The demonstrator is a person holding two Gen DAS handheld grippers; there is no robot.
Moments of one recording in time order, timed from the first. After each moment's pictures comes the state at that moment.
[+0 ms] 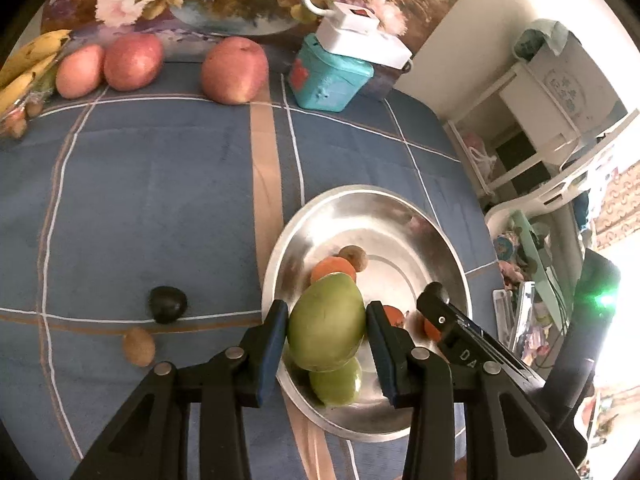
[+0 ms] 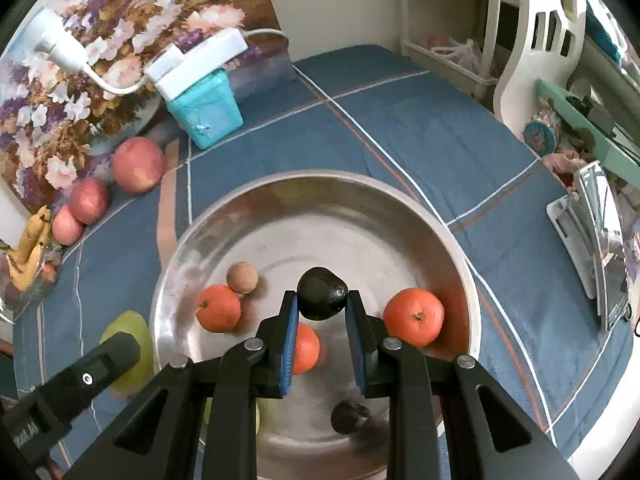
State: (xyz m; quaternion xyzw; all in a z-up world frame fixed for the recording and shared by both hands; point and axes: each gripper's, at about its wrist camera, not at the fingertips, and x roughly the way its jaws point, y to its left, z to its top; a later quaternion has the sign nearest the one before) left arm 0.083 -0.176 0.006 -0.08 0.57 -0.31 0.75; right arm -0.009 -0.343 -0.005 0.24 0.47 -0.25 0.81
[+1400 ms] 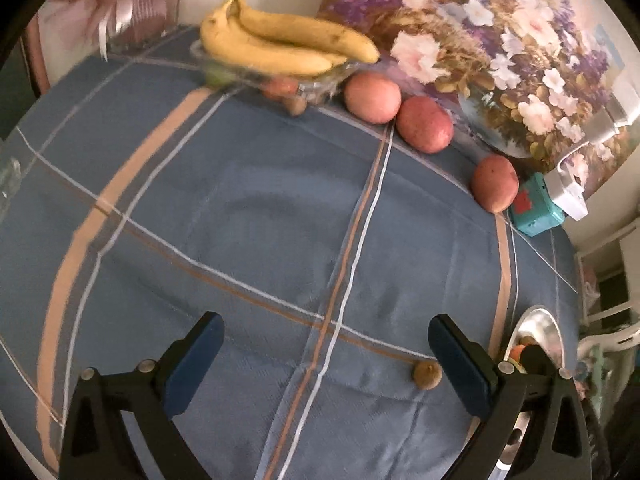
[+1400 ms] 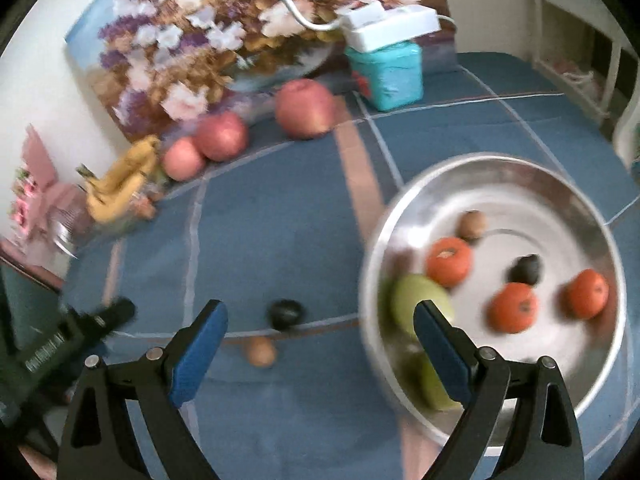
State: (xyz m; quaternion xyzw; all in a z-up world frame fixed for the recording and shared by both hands) left arm 0.117 0.029 -0.001 -0.16 0.56 -0.05 0.81; right arm 0.043 -0.217 0.006 0.24 0.45 -0.07 0.86
